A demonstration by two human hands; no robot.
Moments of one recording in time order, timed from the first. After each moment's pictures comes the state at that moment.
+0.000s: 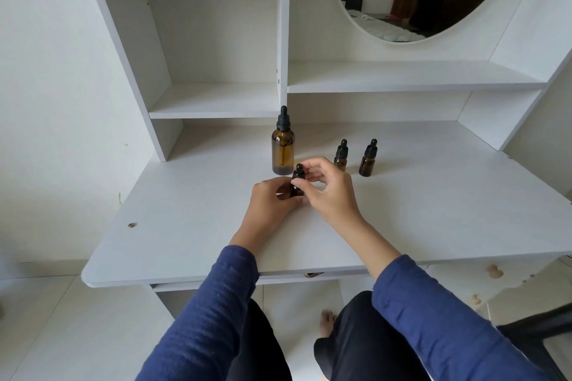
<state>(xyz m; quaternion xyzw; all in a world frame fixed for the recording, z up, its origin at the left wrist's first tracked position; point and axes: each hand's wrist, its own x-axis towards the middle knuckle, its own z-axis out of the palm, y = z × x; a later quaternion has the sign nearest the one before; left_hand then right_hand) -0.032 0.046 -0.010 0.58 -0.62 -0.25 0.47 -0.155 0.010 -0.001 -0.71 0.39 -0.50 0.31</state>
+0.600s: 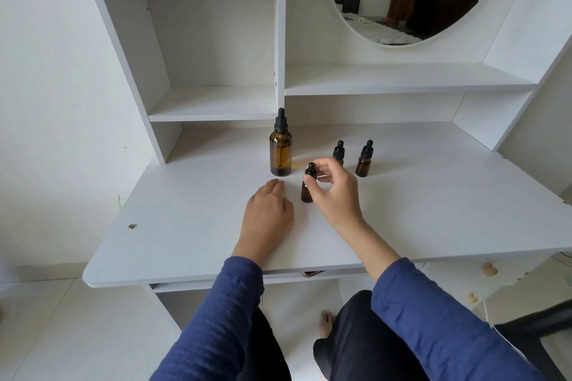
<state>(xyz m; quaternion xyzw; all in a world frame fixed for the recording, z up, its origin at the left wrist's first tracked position) -0.039 0.057 -0.016 0.70 -0.66 -0.07 0.28 -0.164 0.012 -0.003 -0.70 0.41 -0.54 0.22</state>
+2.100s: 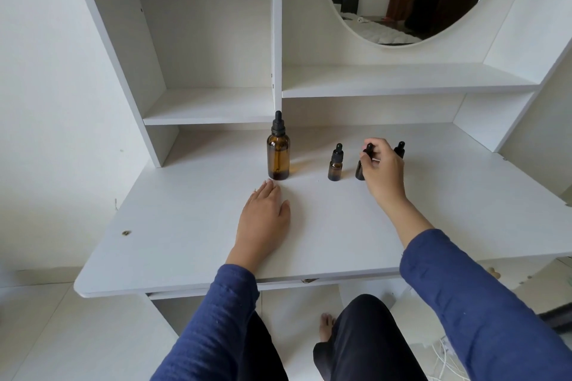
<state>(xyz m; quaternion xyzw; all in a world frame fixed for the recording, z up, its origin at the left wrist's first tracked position) -0.035 0.056 -0.014 0.70 -0.66 -0.09 0.25 -0.232 -0.059 0.004 -0.64 0.52 -0.54 0.18</state>
